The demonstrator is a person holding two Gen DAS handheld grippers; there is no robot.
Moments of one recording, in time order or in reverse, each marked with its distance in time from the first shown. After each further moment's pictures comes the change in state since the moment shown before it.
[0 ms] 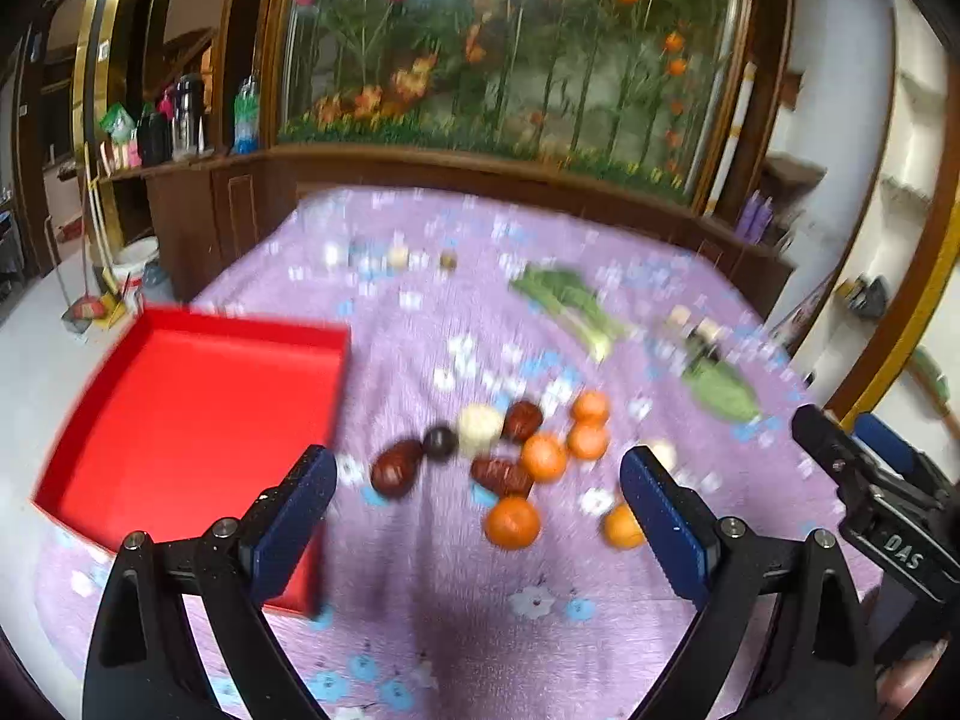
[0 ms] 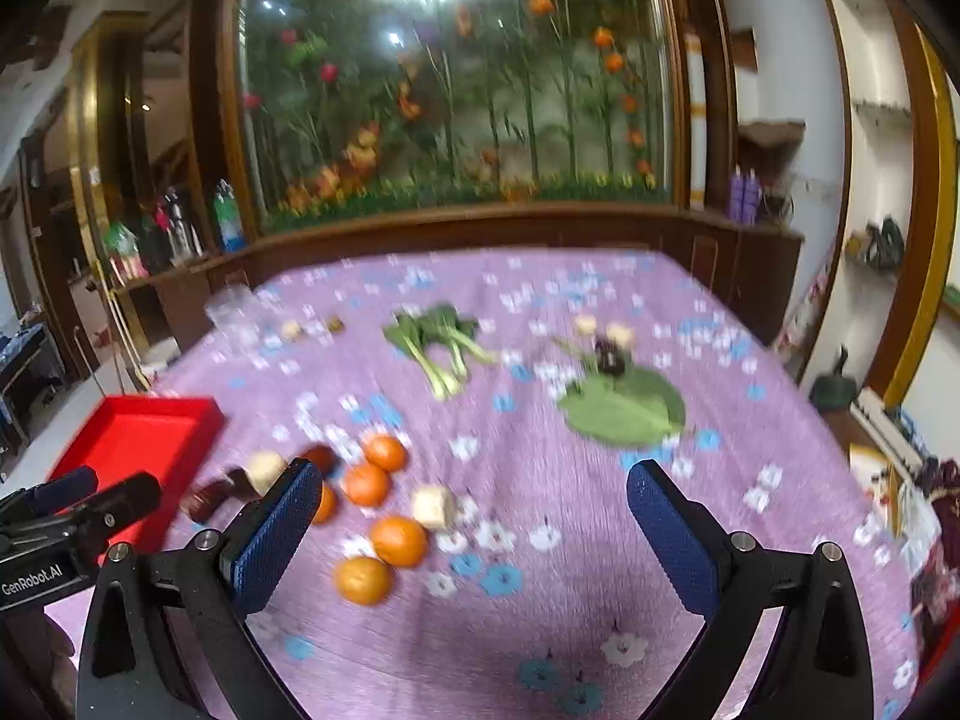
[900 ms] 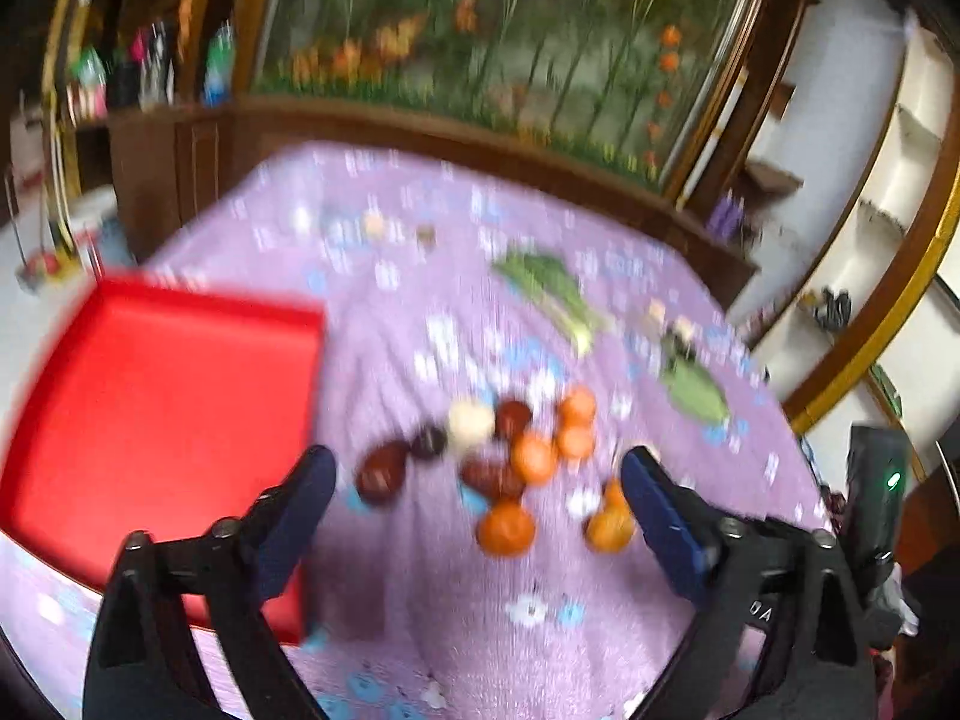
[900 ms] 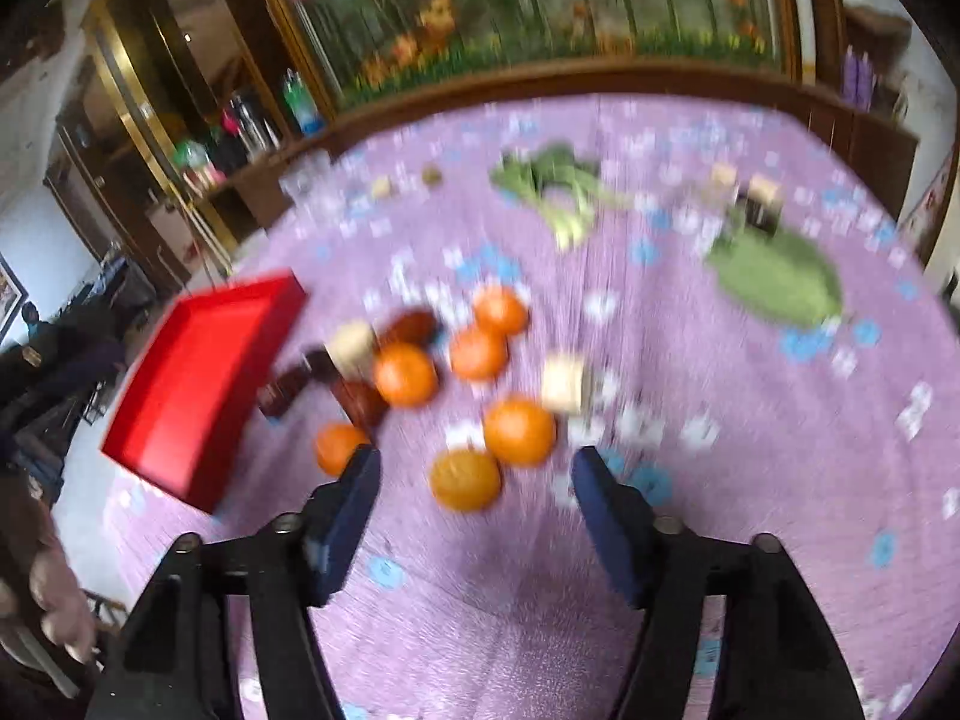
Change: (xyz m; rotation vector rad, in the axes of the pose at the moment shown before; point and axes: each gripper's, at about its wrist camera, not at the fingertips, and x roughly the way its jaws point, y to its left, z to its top) left arm 0.050 0.022 0.000 -0.053 0.137 -0.127; right arm 0.085 0.019 -0.037 0.037 0.422 0.291
